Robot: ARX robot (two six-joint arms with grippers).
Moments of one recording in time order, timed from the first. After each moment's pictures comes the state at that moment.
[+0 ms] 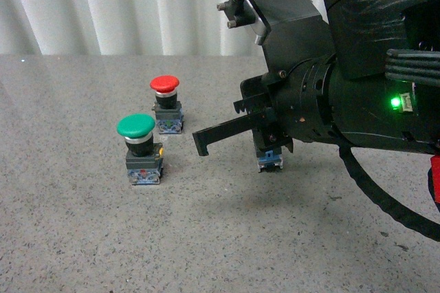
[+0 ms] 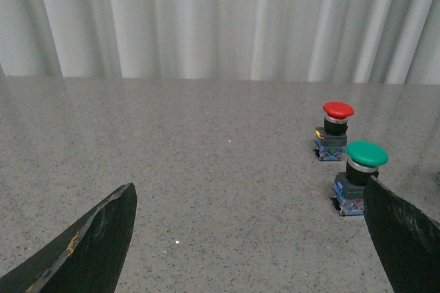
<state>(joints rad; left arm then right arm) 0.00 0.01 0.01 0.00 0.00 0.00 0.56 1.77 0.94 0.28 0.12 0.00</state>
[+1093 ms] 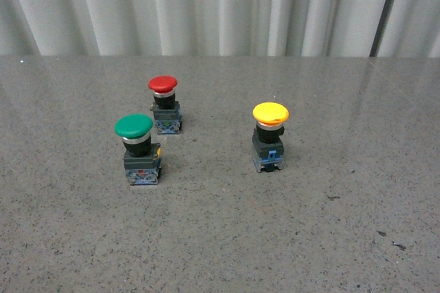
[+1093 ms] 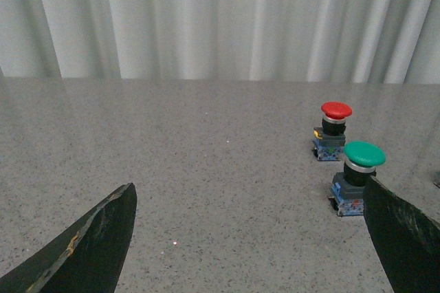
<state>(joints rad) 0.00 0.01 0.01 0.00 0.00 0.00 0.21 0.69 0.39 0.28 0.24 0.05</state>
